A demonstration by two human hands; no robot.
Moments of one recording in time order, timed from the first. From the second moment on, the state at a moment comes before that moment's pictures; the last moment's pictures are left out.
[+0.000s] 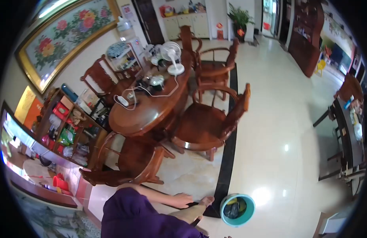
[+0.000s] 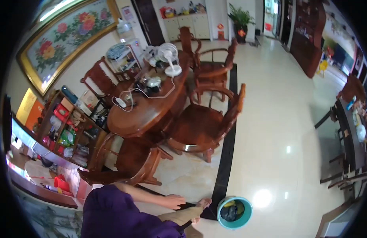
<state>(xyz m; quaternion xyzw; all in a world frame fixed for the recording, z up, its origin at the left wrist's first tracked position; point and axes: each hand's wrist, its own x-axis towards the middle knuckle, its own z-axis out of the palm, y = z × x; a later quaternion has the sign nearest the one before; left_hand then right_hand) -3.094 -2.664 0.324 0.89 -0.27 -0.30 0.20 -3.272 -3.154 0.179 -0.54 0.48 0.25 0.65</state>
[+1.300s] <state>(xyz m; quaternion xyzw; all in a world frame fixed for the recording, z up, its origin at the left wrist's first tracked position) -2.997 -3.058 -0.288 0.30 0.36 -0.66 0.59 -3.054 -3.113 -0.090 -0.64 0.49 0.09 0.58</state>
